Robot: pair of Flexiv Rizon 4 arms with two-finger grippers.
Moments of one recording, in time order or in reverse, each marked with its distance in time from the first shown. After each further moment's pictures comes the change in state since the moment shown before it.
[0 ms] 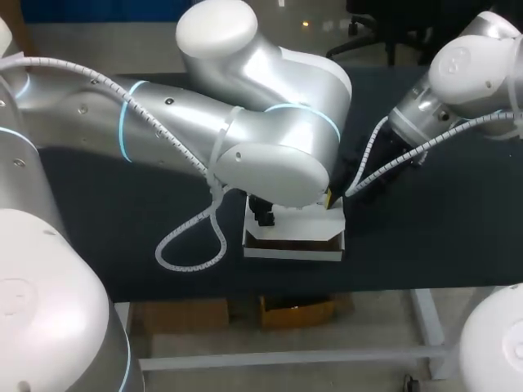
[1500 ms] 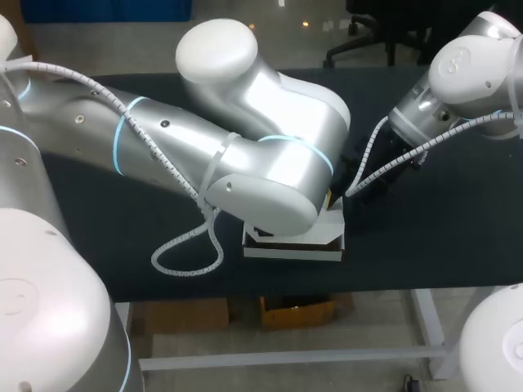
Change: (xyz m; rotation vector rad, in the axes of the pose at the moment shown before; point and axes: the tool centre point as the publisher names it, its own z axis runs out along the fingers) left arm 0.007 0.001 0.011 -0.007 -0.046 0.042; right arm 0.000 0.000 0.000 0.000 0.000 0.000
